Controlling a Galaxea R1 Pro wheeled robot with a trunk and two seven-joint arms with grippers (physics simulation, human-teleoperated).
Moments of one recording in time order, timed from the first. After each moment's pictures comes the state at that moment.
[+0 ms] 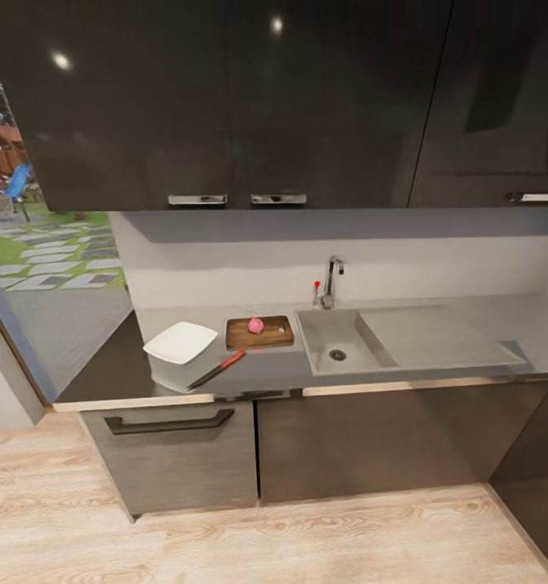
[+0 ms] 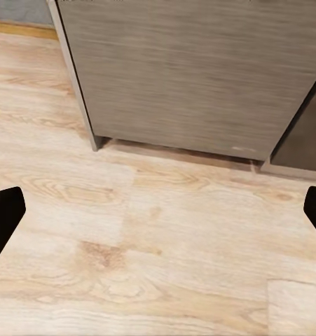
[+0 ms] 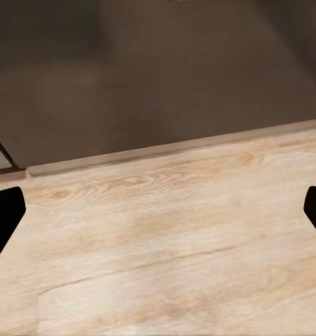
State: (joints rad) left arm 0.37 0.17 -0.31 -1.01 0.38 -0.56 0.32; right arm -0.02 0.05 -0.21 -0.52 0.10 -0.57 -0.03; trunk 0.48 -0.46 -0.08
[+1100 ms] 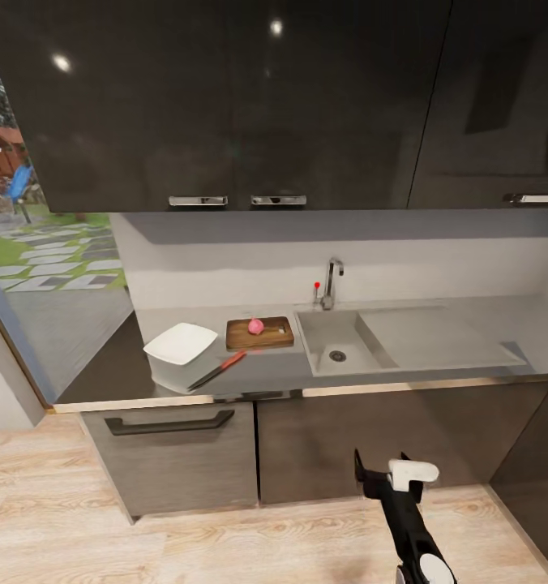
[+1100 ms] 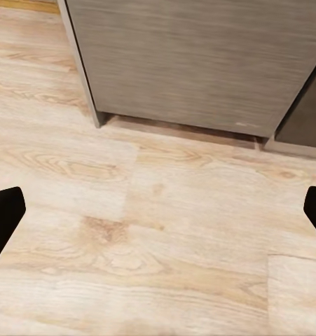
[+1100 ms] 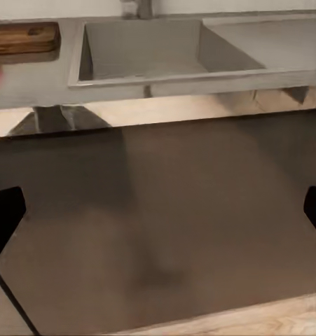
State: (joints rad) left arm 0.36 0.13 -0.31 -0.93 0.38 -0.56 0.32; right arm -0.02 0.14 -0.08 -1.40 0.13 -0.03 -0.04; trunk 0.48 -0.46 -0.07
